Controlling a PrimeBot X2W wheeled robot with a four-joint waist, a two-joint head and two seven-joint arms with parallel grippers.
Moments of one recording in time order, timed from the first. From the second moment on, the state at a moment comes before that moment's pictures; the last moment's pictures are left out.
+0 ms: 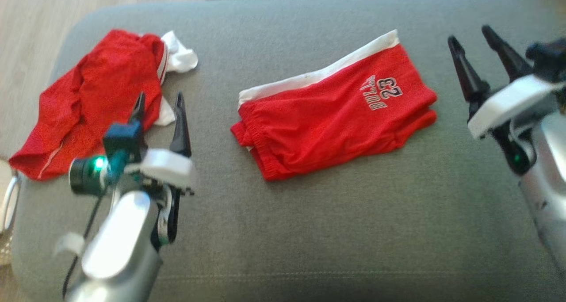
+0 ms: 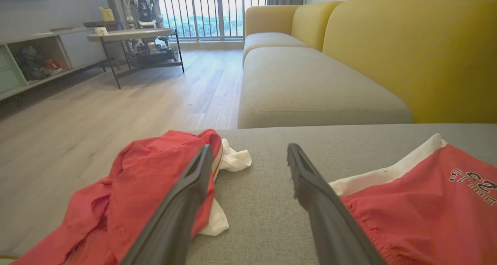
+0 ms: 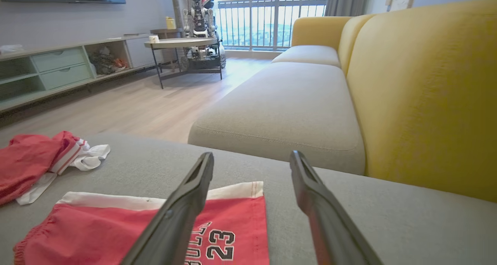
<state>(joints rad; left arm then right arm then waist) -0.44 0.19 -0.45 0.43 -0.38 0.26 -0.25 -0.73 -0.37 0.32 0.70 0.48 0.13 -0.21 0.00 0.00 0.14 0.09</state>
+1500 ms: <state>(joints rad) -0.04 0.11 -0.30 0.20 -0.07 0.24 -0.25 -0.27 -0.05 -0.13 0.51 0.73 0.13 0.02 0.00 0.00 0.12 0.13</state>
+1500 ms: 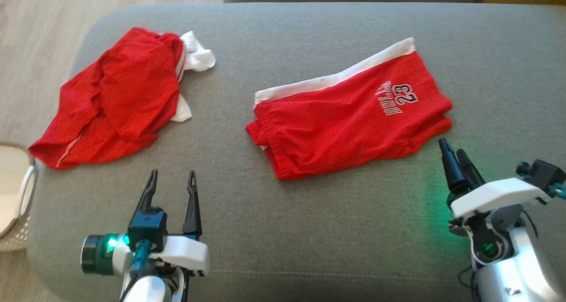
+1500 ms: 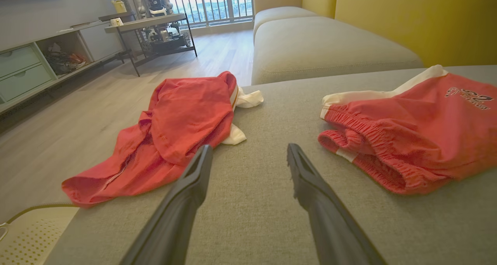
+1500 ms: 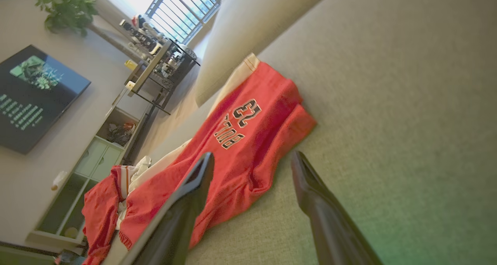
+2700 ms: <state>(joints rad) -0.08 0.06 -0.27 0.23 -0.05 0.26 -0.25 -0.78 -0.12 -0.35 1.21 0.87 0.13 0.07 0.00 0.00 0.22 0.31</state>
